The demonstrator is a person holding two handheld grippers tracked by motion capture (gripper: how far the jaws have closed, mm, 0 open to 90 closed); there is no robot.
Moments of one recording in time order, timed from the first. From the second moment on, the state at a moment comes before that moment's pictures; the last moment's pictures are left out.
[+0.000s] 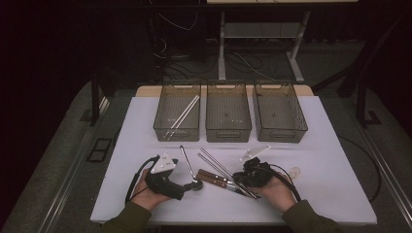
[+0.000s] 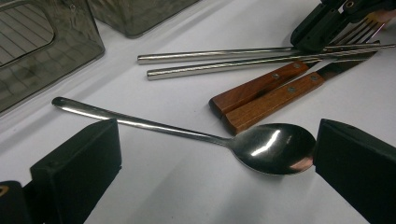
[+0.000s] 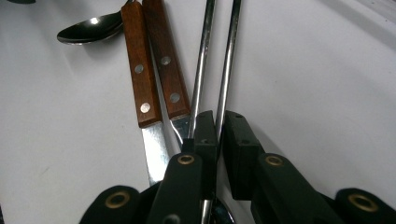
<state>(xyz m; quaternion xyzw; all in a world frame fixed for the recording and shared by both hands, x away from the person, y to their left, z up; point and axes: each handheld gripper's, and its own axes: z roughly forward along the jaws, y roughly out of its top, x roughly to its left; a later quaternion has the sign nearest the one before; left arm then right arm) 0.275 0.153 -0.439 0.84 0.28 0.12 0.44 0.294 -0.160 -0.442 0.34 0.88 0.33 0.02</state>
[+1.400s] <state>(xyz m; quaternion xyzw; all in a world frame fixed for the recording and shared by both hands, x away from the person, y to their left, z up) 0.274 0.153 -0.439 0.84 0.28 0.12 0.44 0.307 -0.171 -0.421 0.34 0.87 0.37 0.02</state>
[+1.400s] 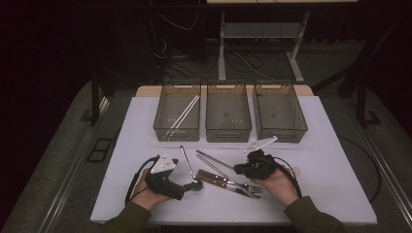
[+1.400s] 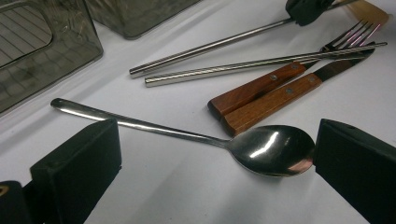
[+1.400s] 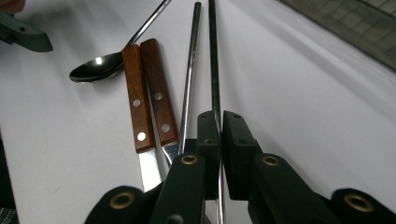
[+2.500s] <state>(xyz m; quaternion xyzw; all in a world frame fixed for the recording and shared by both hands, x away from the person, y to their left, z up) 0.271 0.162 -0.439 0.84 0.27 0.10 0.46 0.326 -0.216 -0.358 0.33 0.82 0.47 0.04</state>
